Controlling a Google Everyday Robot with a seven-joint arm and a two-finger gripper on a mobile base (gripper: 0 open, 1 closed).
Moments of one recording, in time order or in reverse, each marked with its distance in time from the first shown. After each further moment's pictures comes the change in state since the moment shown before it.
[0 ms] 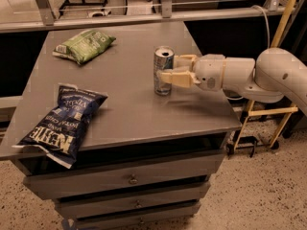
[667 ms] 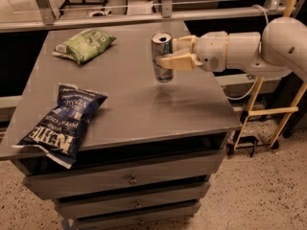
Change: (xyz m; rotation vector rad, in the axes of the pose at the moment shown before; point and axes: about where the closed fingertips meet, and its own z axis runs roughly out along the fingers) arm -0.049 -0.004 -0.001 -0.032 0.051 -0.104
